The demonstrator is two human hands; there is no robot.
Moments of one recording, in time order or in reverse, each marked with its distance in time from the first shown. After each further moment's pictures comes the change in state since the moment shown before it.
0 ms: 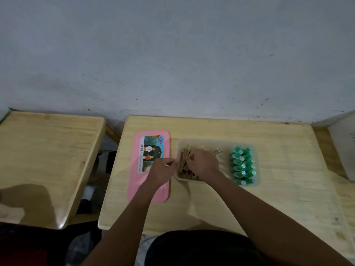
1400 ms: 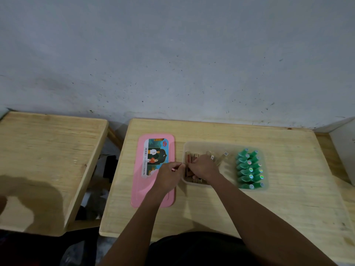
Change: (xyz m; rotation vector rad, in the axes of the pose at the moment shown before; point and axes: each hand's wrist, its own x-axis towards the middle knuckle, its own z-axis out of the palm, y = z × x) left_hand -0.003 -0.011 0.006 -0.143 0.002 0.064; right_hand 0.019 -0.007 0.024 0.383 -0.199 0.204
